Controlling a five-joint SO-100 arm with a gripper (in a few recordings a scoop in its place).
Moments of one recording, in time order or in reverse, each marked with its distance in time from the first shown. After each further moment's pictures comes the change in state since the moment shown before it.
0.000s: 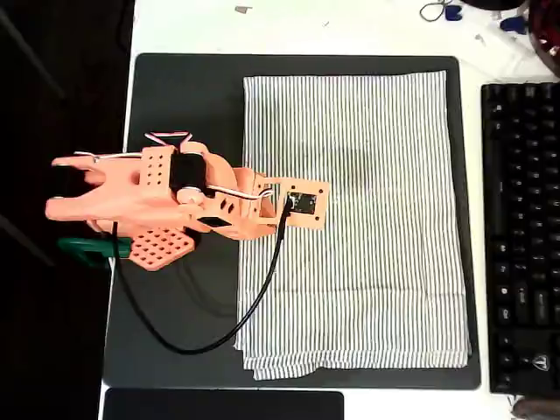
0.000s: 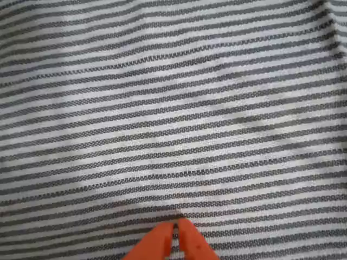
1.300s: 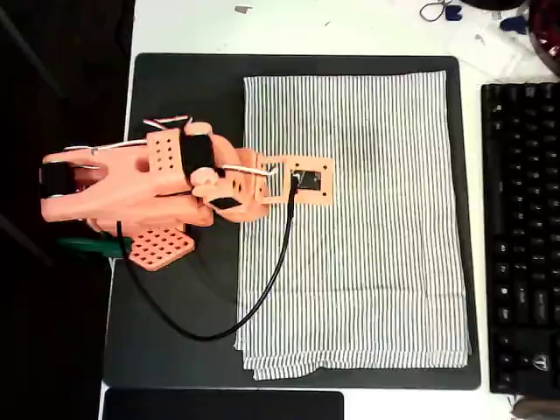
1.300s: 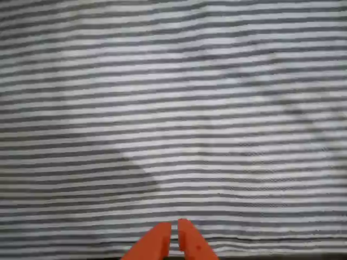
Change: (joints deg) arm -12.6 -24.8 -18.1 -0.4 6.3
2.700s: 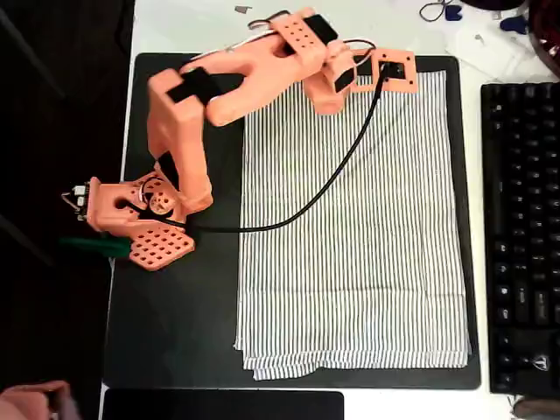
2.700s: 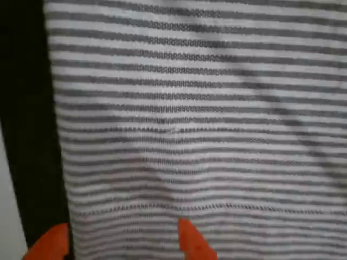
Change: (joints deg) arm -26.4 -90.9 -69.1 -12.3 20.7
